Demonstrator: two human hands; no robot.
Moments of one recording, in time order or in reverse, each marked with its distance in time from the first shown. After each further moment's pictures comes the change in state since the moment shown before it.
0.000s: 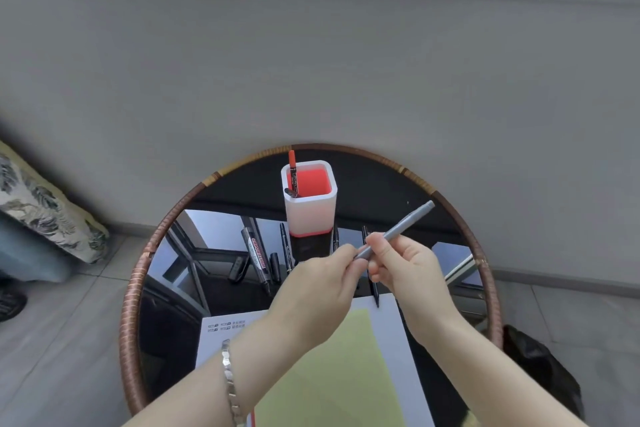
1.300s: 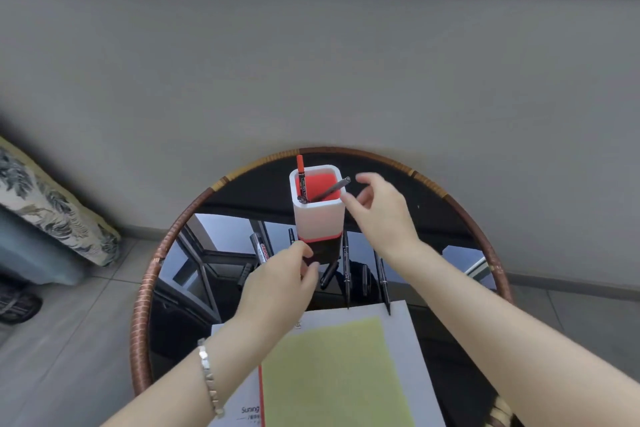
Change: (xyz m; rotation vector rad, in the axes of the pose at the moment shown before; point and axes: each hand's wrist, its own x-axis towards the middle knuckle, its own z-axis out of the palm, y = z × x) left_hand 0.004 -0.042 -0.016 0.189 0.077 -0.305; right_hand 0.092 -0.007 0.027 -0.769 0.121 -0.340
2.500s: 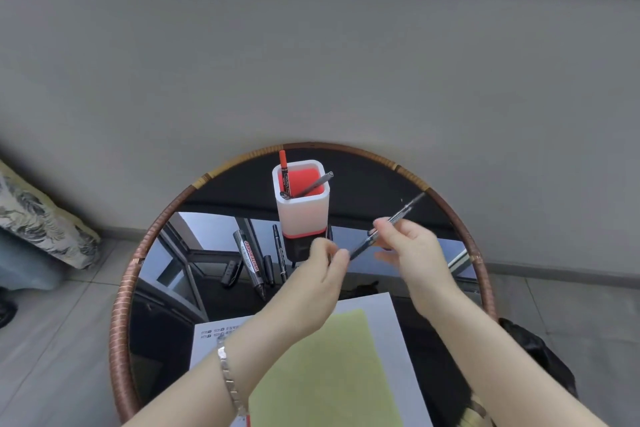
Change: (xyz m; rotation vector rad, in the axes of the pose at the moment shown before) left_hand -0.003 0.039 0.015 -0.456 -0.300 -0.013; right_hand -0.060 0.022 -0.039 0.582 -0.053 0.389
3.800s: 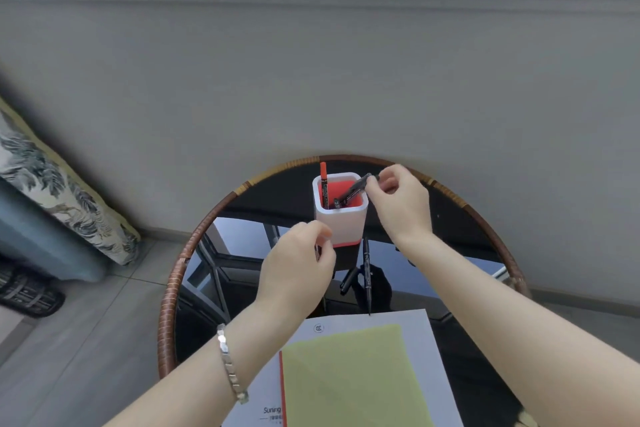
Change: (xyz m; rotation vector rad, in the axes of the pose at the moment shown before) left_hand -0.003 -0.015 -0.049 0.312 0.525 0.158; right_hand 0.060 -0.037 0.061 -0.447 0.211 -0.387
